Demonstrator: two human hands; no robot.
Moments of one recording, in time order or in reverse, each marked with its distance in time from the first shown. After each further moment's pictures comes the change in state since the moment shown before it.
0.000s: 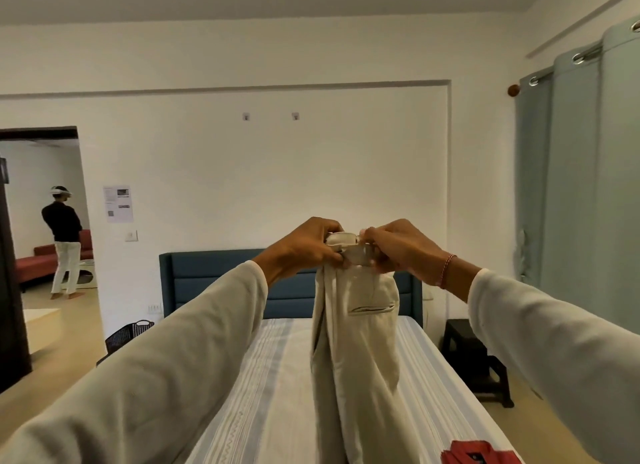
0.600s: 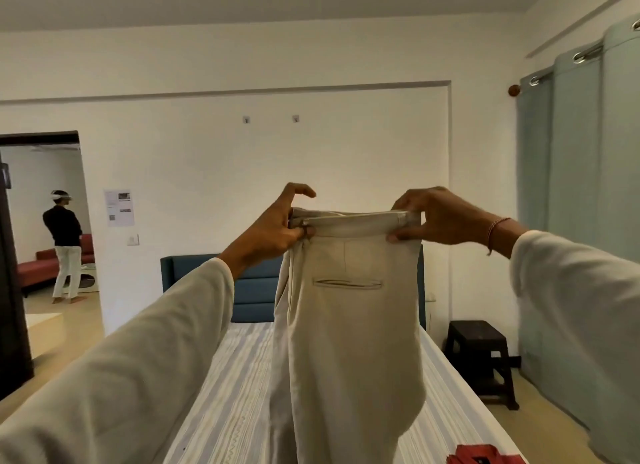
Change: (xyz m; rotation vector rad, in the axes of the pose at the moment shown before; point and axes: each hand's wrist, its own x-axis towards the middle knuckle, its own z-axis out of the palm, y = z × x) left_hand -0.012 -0.016 -0.051 0.053 0.216 0.143; right_hand 0.034 0.002 -0.086 -0.791 -0.027 -0.628
